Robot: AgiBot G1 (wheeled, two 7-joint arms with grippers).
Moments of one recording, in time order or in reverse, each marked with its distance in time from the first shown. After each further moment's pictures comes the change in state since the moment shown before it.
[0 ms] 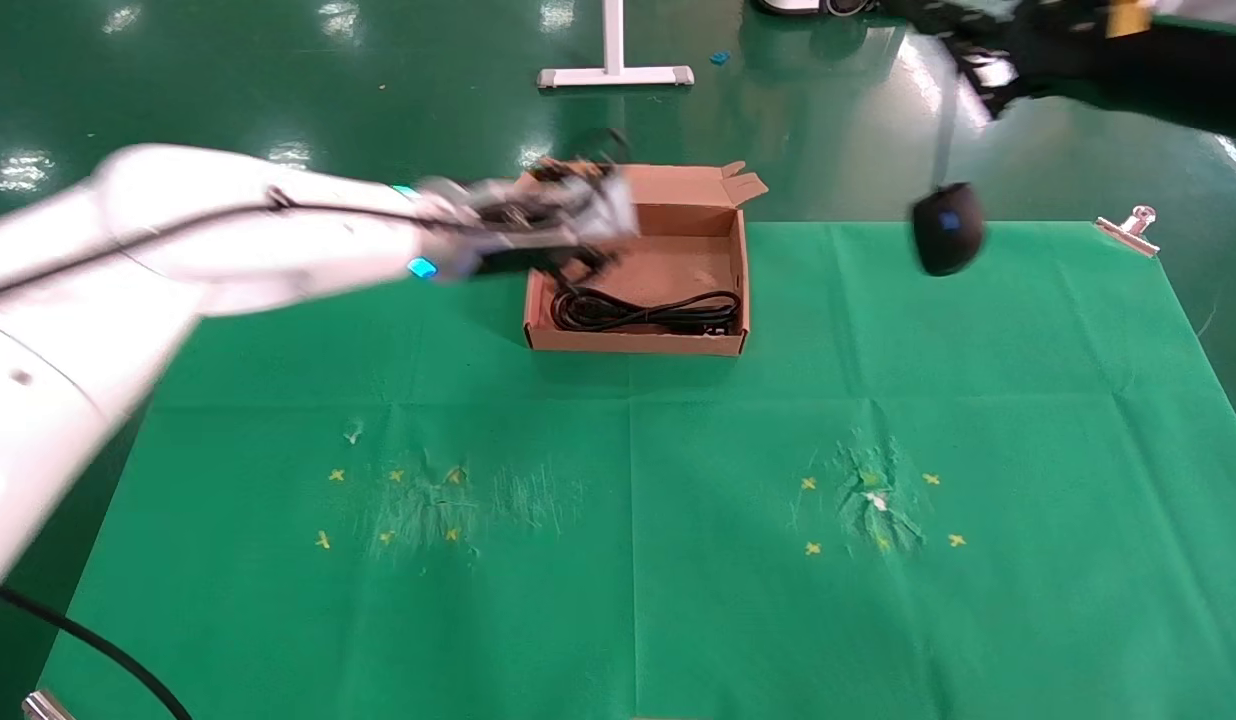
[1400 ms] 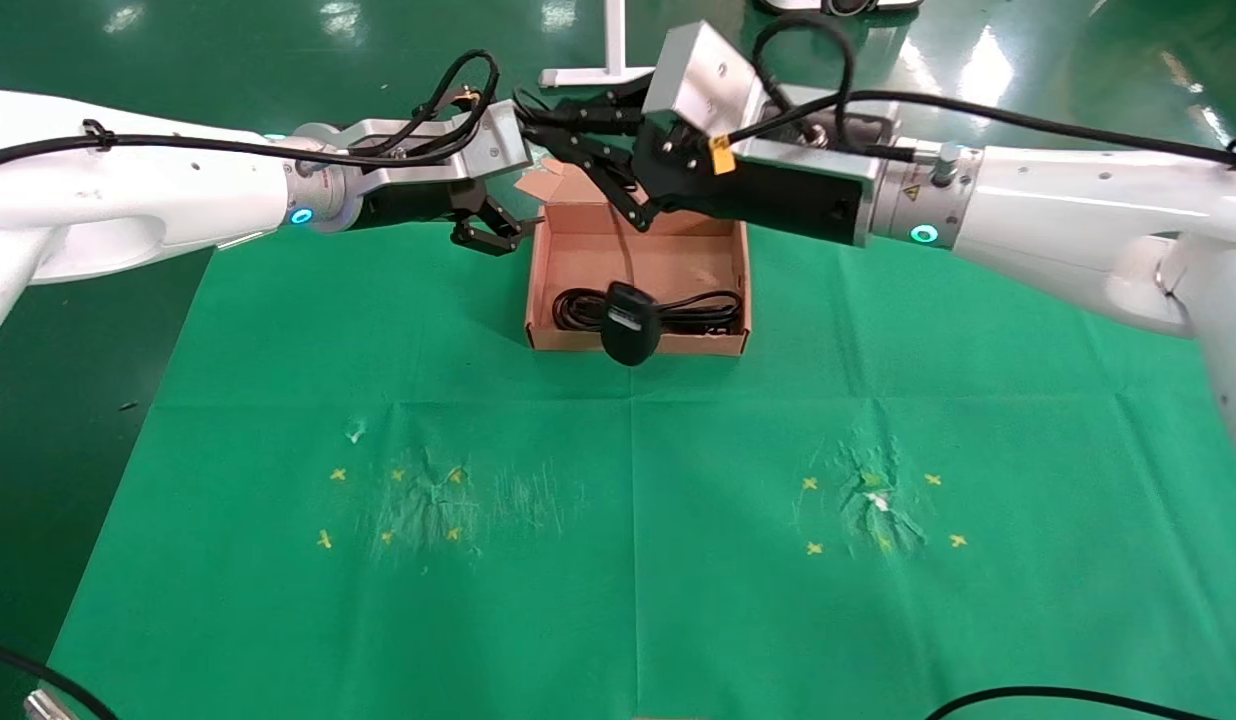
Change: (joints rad) left arm -0.038 -0.091 -0.043 0.020 -0.060 0.025 0.061; right arm 0.205 -0.512 -0.017 -0.921 0.249 -0.264 -0.707
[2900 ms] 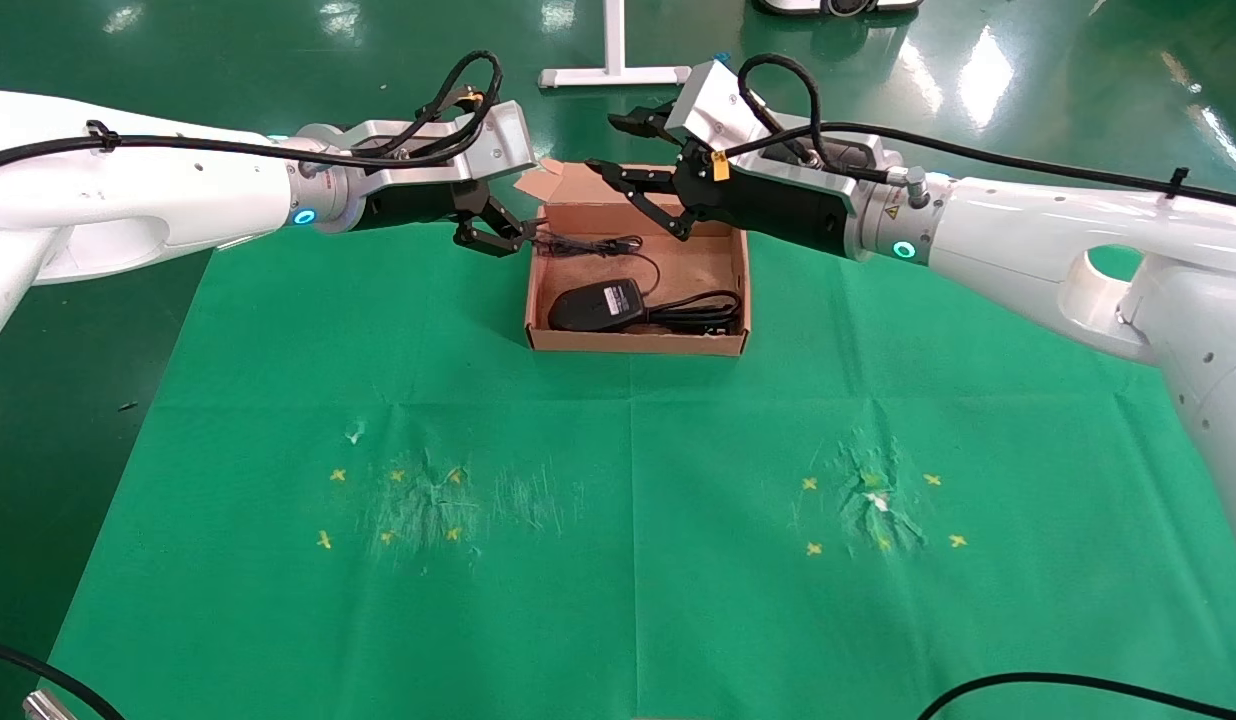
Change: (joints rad) left arm 0.000 0.000 -0.001 0.001 -0.001 0.000 0.001; right arm 0.040 -0.042 0.009 -0.272 0.013 0.144 -0.142
